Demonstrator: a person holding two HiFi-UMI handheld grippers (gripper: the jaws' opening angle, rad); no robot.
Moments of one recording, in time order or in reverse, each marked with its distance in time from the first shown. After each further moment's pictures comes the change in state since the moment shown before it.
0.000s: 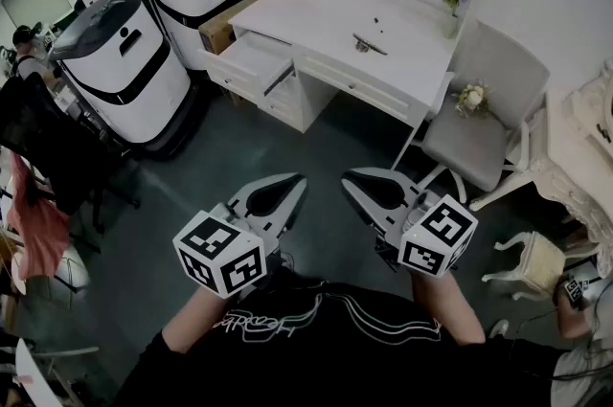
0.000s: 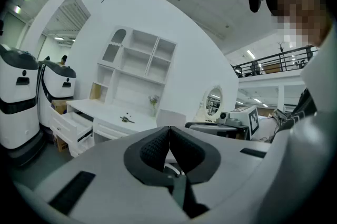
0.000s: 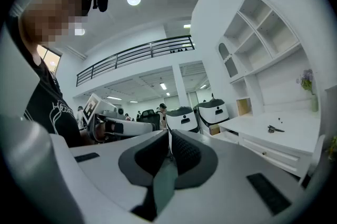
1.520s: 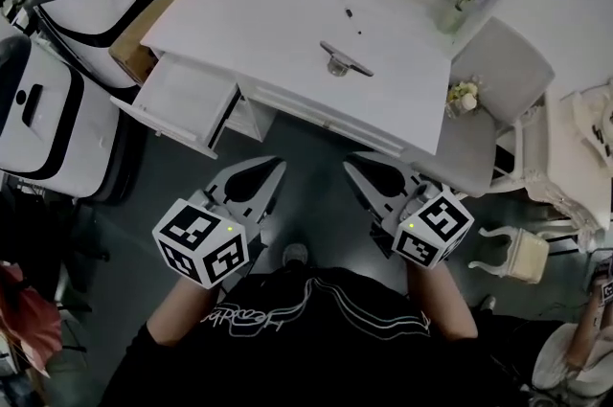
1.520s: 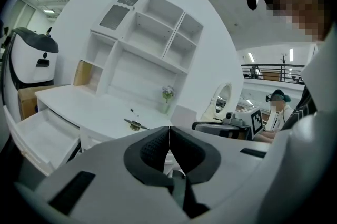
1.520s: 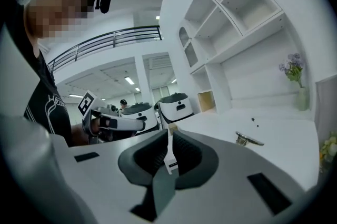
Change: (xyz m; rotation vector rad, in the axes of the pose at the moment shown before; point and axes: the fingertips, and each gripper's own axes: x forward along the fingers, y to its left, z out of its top) left arm 0.307 0.318 0.067 -0.077 0.139 -0.146; right arm 0.181 -0.393 0.011 0.095 0.058 -0.313
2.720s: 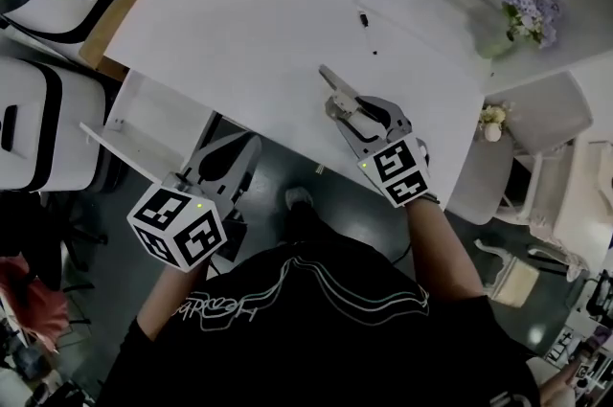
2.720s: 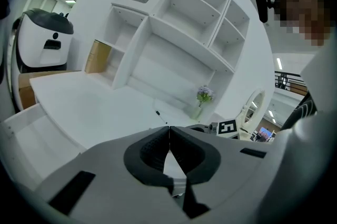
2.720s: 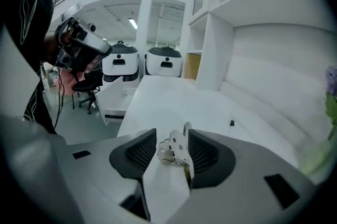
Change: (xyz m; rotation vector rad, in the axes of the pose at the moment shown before) left arm 0.188 0.192 0.055 -0.176 0.063 0.181; right arm 0.184 -0.318 -0.057 -0.404 0.469 -0.116
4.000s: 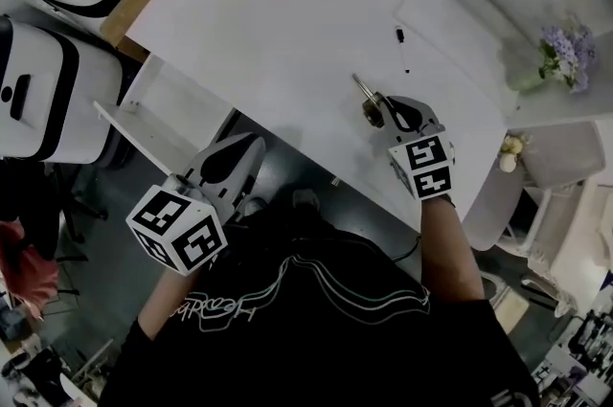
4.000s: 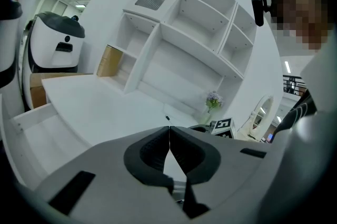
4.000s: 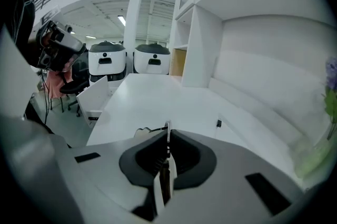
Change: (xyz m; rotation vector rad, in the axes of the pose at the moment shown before) left arm -0.010 0.033 0.013 -0.046 -0.044 0.089; right arm 0.032 -0.056 0.002 0.054 0.028 -0.075
